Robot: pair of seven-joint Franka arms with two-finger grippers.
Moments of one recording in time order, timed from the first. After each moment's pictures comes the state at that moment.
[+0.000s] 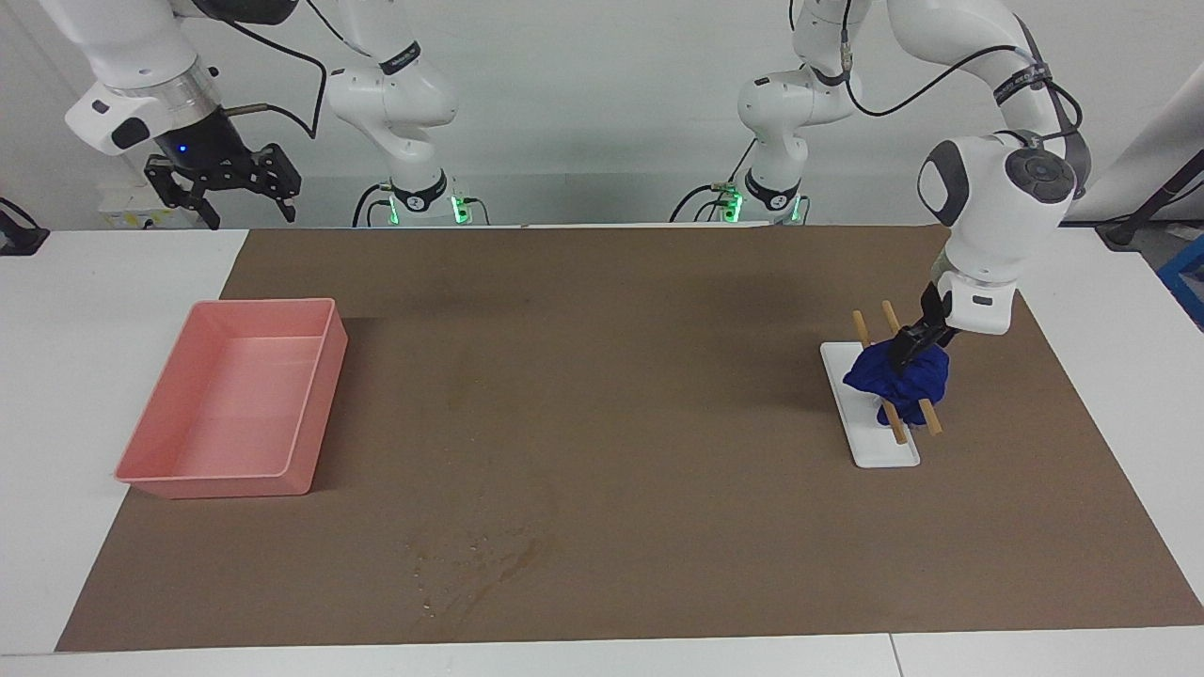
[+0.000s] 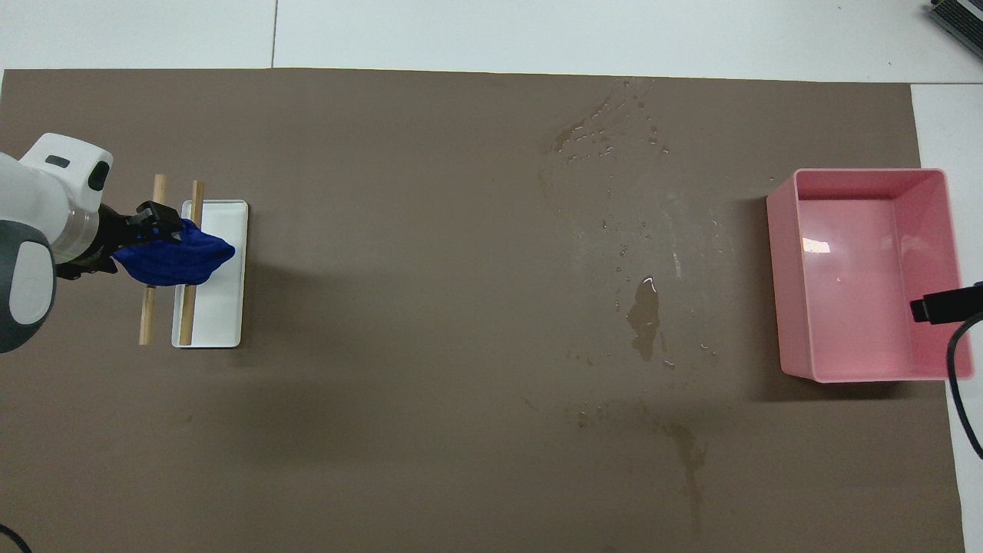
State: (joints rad) left arm 0.12 0.09 -0.13 -1.94 0.09 2.07 -0.46; right arm -0.09 -0.15 -0.02 -1.70 -0.01 1.52 -0.23
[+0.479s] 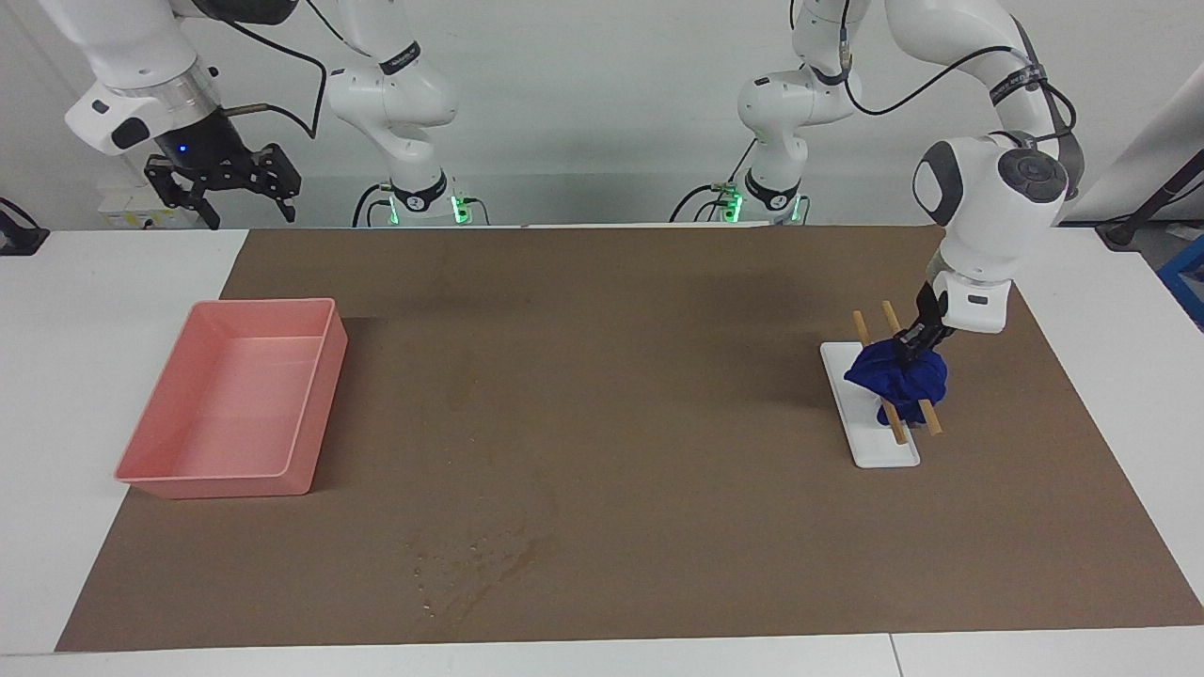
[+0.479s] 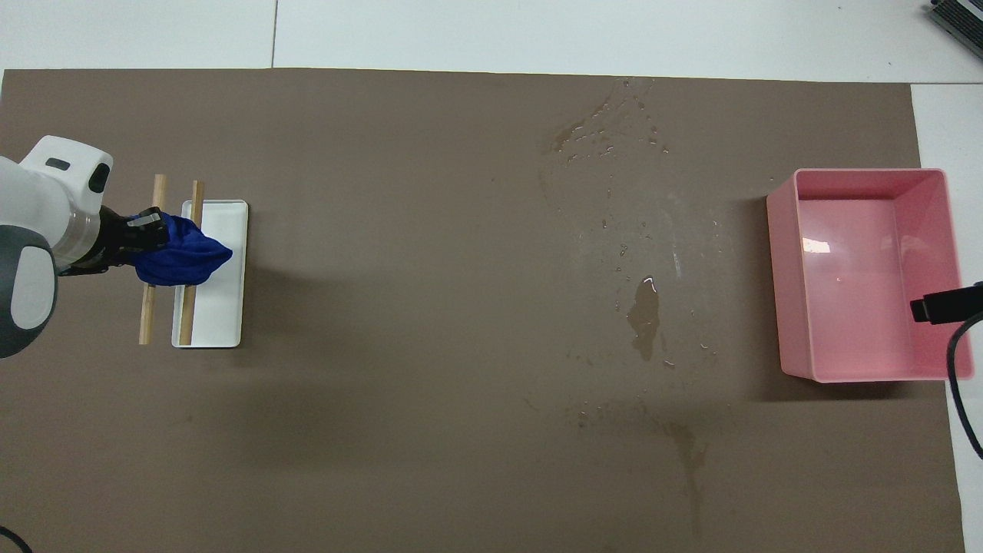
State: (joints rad) left arm 0.12 0.08 -0.13 -1.95 0.09 2.08 -0.47; right arm -0.09 -0.15 -0.02 -1.70 -0.01 1.52 -0.23
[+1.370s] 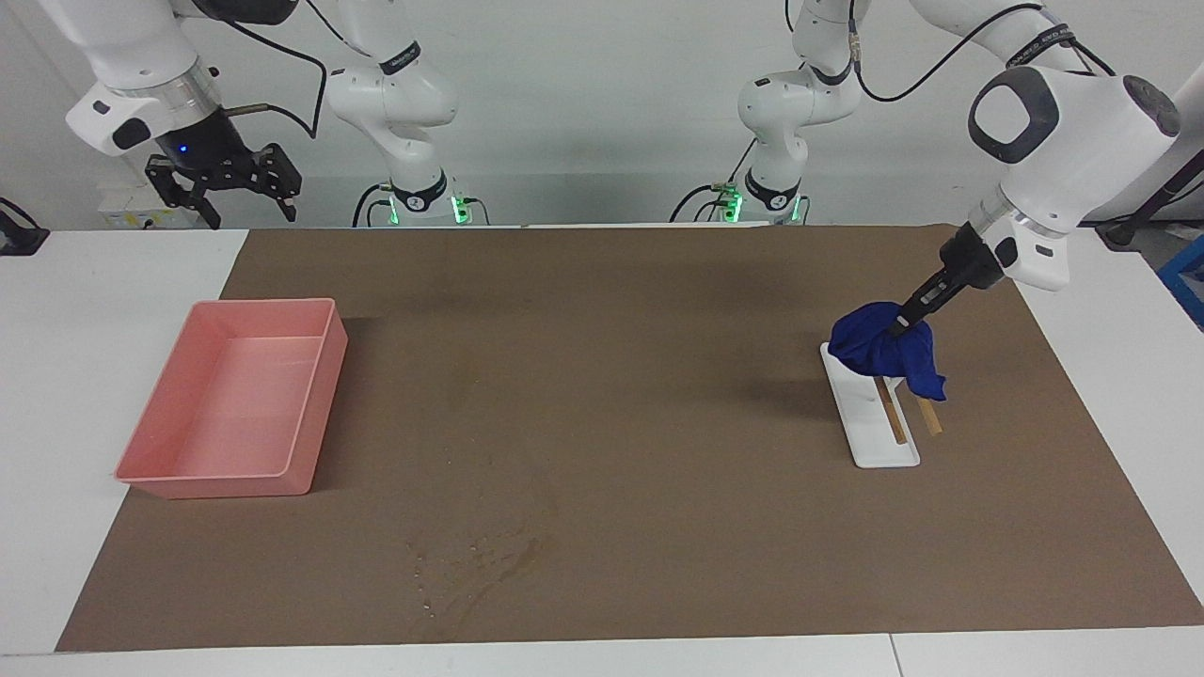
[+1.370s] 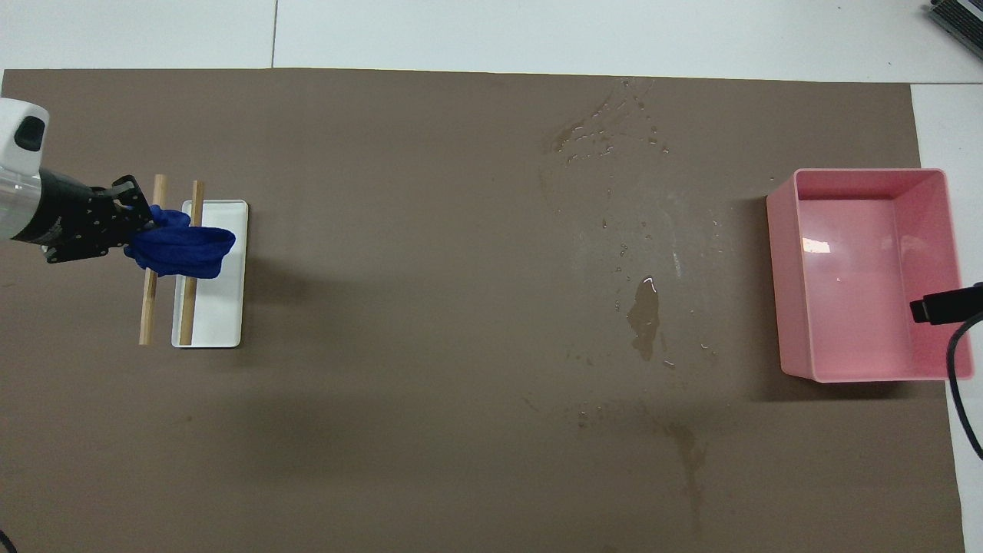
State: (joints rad) left arm 0.15 0.07 -0.14 -1.68 -0.35 1.78 -0.56; right arm -0.09 -0.15 -0.02 -1.70 -0.01 1.51 -0.23
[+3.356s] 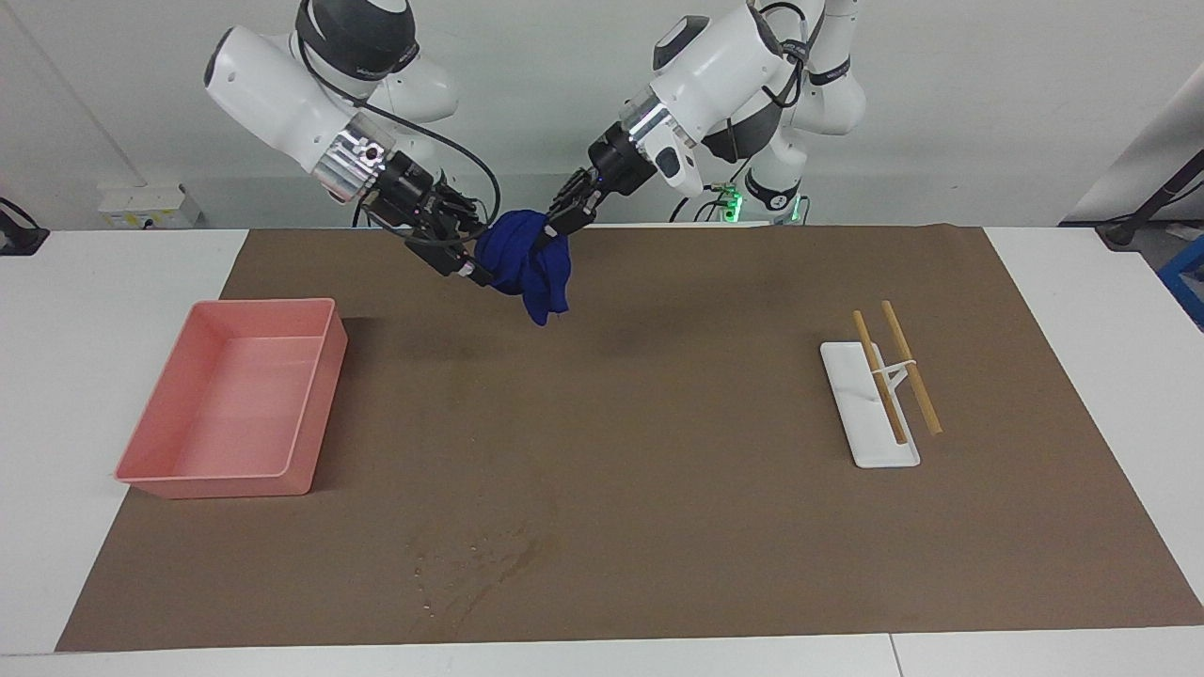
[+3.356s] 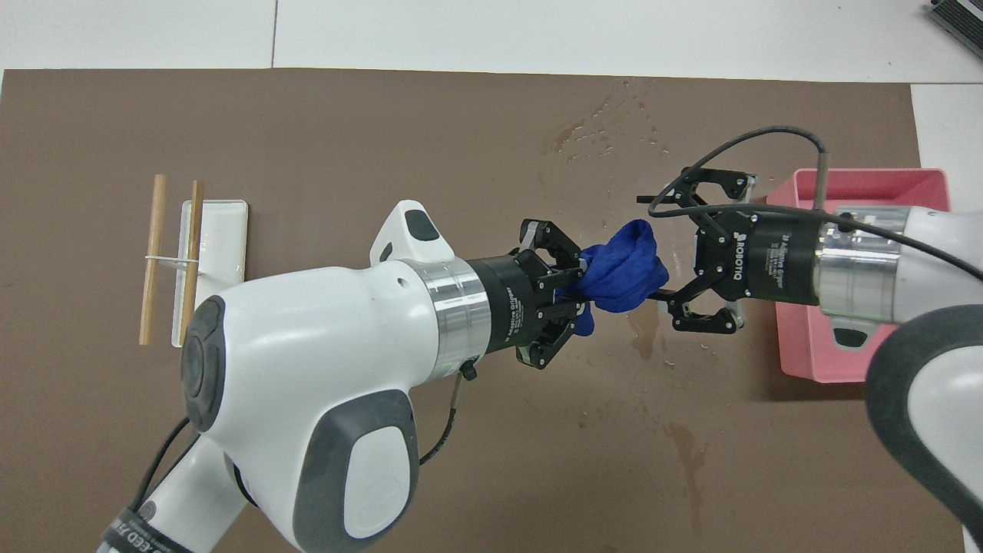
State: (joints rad) left arm -0.52 0.01 -0.24 -1.84 -0.79 2.49 -1.59; right arm 0.23 -0.15 -0.01 -2.02 0.87 2.15 1.27
